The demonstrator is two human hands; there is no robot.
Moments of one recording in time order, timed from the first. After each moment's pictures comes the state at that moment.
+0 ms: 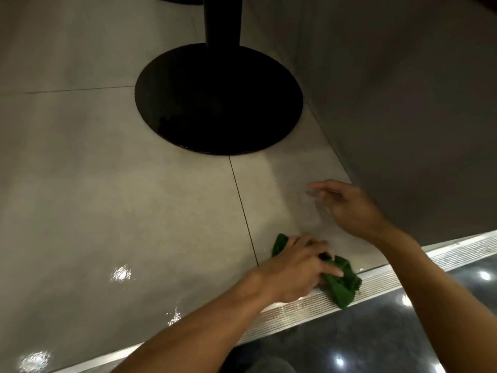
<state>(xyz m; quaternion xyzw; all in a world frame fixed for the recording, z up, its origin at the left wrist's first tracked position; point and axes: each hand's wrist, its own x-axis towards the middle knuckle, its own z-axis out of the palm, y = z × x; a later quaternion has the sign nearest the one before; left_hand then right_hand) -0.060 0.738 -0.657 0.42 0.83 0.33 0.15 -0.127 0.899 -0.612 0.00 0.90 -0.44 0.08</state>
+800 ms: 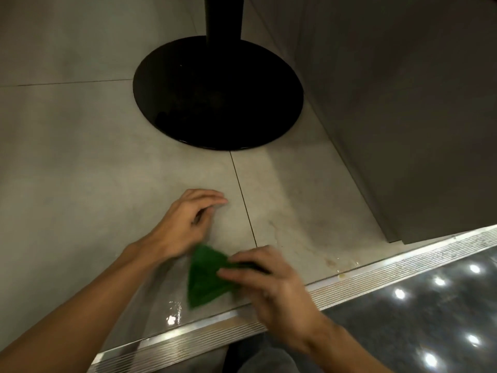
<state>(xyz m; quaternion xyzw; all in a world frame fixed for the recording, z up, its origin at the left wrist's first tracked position) -0.104 0.568 -0.661 0.18 0.90 0.39 0.03 -0.001 0.779 -0.622 -0.27 0.88 -0.39 -0.03</state>
